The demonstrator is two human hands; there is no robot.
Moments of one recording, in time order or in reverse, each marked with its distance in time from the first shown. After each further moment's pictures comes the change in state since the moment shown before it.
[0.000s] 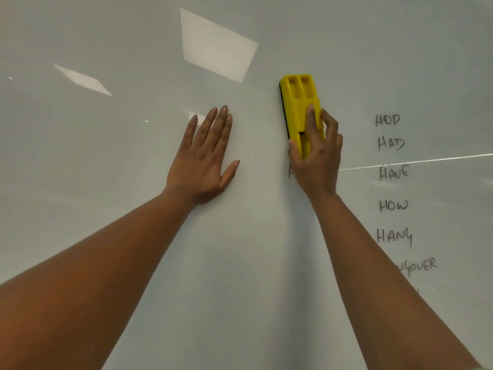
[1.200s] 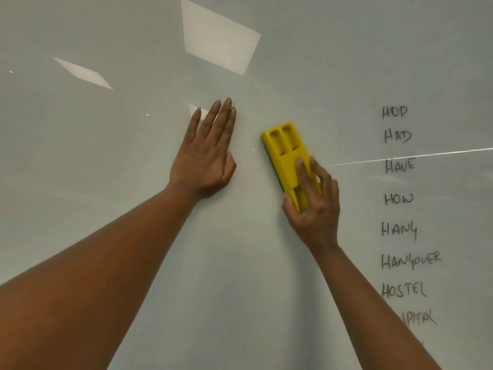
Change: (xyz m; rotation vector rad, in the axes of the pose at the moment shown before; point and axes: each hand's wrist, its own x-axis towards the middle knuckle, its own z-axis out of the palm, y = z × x) left_hand -0.004 0.002 -0.004 -0.014 -0.016 -0.013; right_hand -0.094 0.008 -0.005 0.068 0.034 -0.173
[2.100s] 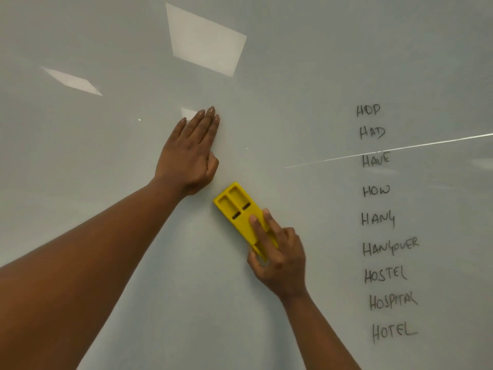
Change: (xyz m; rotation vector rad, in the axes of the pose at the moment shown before) left_hand 0.004 -0.005 -0.022 -0.095 -0.109 -0.010; right_hand -0.080 -0.046 -0.010 -0.049 -0.126 -0.076
